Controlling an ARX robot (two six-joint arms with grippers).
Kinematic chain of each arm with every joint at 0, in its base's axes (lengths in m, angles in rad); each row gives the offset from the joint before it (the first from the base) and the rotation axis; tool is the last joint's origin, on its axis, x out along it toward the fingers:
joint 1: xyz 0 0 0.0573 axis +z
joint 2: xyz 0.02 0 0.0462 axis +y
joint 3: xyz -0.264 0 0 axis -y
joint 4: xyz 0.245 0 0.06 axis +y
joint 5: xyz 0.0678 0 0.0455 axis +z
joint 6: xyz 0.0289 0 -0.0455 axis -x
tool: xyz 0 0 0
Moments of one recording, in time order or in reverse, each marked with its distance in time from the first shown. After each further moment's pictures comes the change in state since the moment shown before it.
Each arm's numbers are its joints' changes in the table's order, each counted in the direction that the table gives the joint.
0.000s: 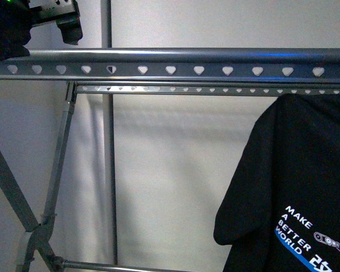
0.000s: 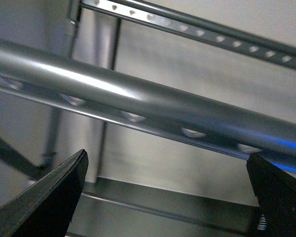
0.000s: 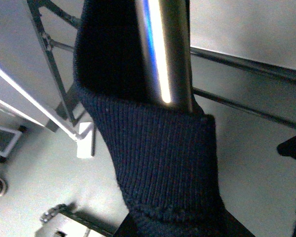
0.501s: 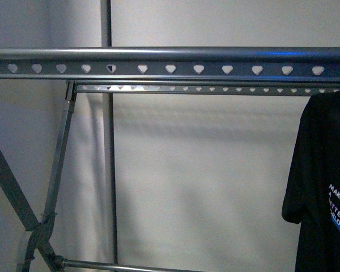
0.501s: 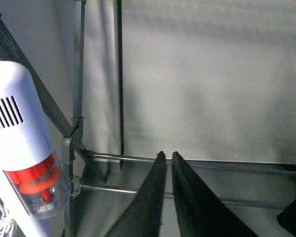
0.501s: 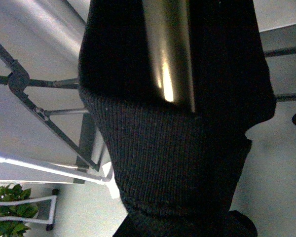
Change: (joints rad) left arm 0.042 -0.550 -0.984 -0.417 -0.050 -0.222; right arm 0.101 0.224 0.338 -0.014 -0.172 -0.435
